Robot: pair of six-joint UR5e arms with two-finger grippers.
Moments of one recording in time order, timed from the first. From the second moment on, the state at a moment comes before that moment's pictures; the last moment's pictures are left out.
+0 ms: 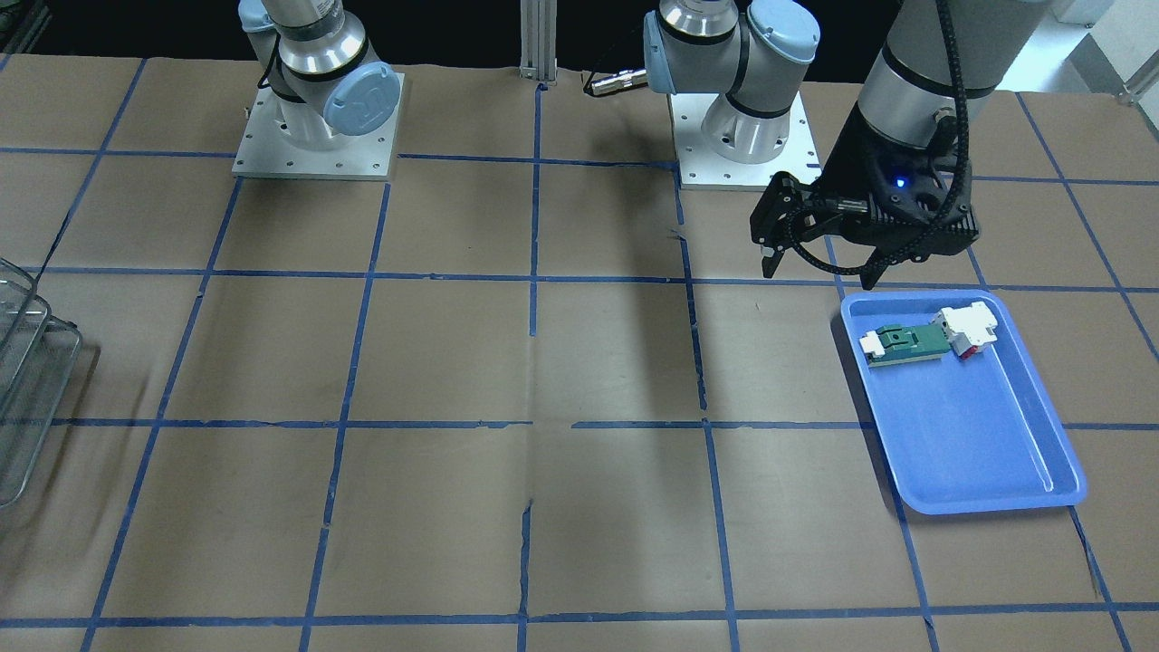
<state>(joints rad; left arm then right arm) -1.52 -1.60 -1.56 -1.44 1.55 0.17 0.76 -1.43 1.78 -2.18 -1.41 -2.02</state>
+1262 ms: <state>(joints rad) -1.52 -1.60 -1.56 -1.43 1.55 0.17 1.48 -1.64 1.71 -1.88 -1.63 -0.77</state>
